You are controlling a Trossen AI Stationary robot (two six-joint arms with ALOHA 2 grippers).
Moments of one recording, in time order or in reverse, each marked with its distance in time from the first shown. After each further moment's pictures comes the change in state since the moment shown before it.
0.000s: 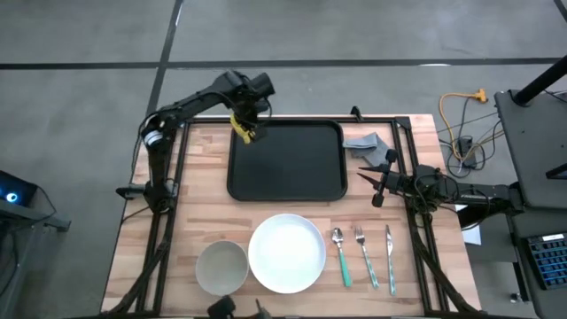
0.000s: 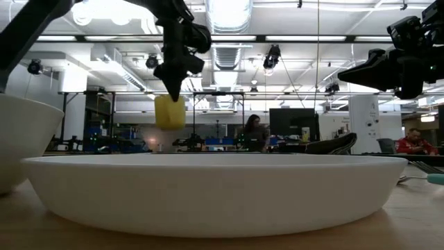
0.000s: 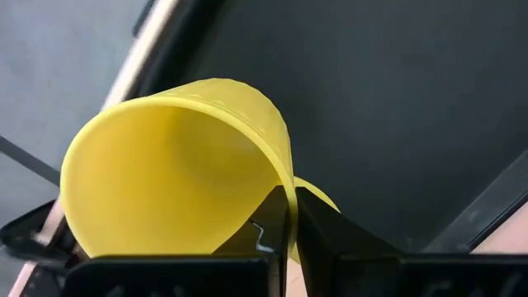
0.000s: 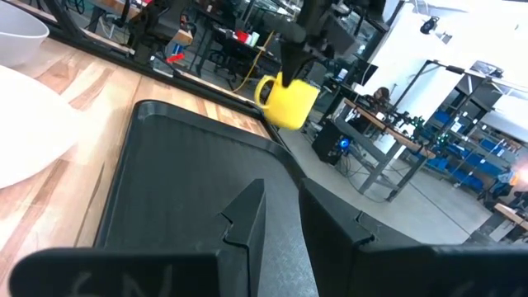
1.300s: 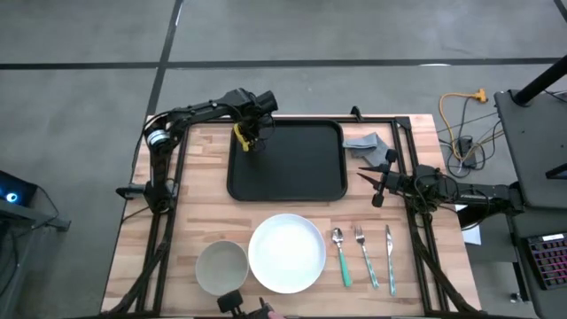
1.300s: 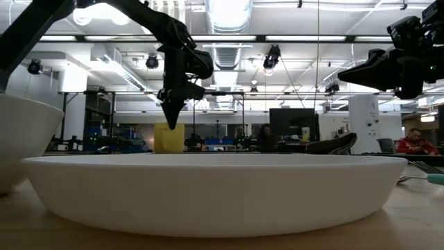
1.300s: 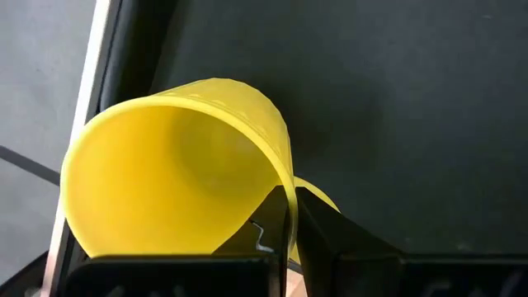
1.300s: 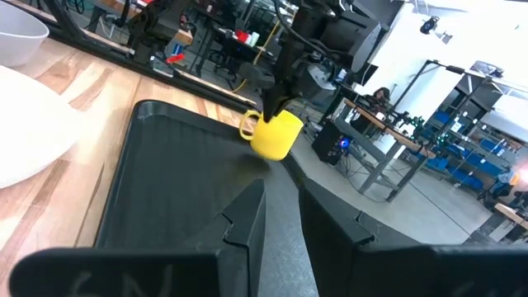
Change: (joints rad) left arm 0.005 0.016 -0.260 0.251 -0.069 0.159; right arm 0.000 0.000 0.000 0.000 0.000 -0.001
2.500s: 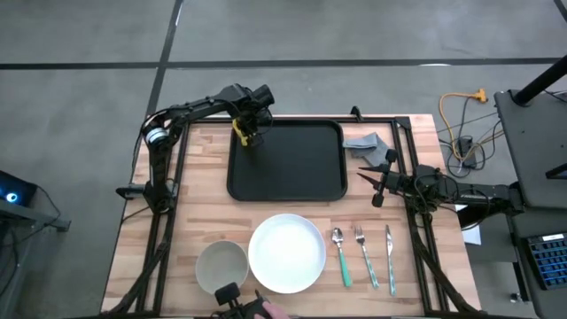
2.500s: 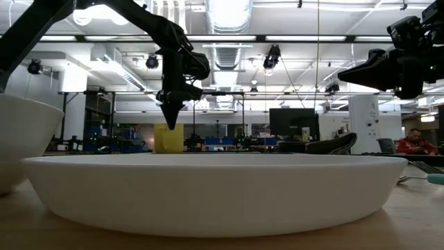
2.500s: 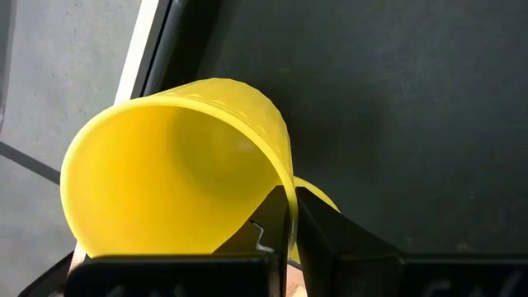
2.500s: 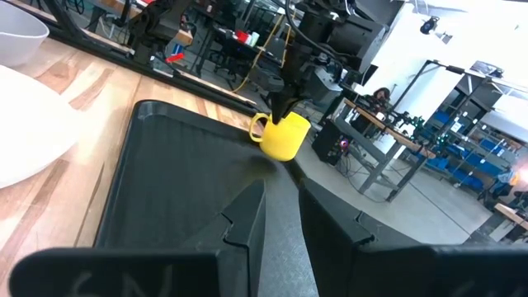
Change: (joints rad) left arm 0.049 0.000 0.001 0.029 -0.005 0.042; right arm 0.000 0.000 0.000 0.000 0.000 0.001
